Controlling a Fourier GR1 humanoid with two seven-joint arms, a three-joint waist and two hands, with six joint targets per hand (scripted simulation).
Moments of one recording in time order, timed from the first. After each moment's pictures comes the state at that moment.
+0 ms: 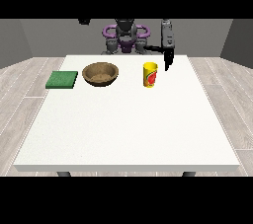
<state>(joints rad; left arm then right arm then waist) -0.37 0.14 0.20 -1.10 0.07 -0.06 -0.50 -0.40 -0.12 0.13 -1.94 -0.07 -0.16 0.29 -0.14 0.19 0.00</state>
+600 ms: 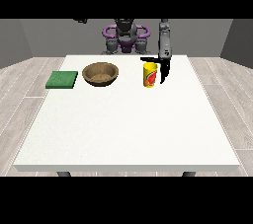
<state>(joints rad) -0.48 0.17 0.28 -0.78 0.09 -0.05 -0.70 -0.33 -0.19 0.01 -2.05 -0.20 -0.04 0.30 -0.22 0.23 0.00</state>
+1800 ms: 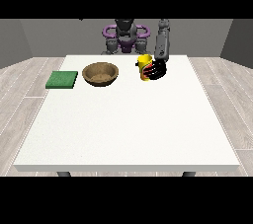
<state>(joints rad) -0.59 0.21 0.19 -0.58 -0.16 0.33 -0.82 -0.27 -0.30 -0.22 -2.07 -0.40 0.08 0.35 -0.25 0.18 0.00</state>
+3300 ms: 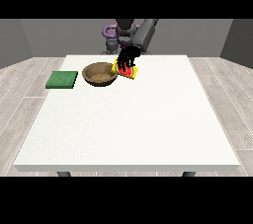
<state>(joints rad) -1.03 0.12 -0.39 -0.22 -1.11 0.85 0.12 -0.33 -0.26 -0.18 -1.79 -0.35 0.13 0.25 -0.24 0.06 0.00</state>
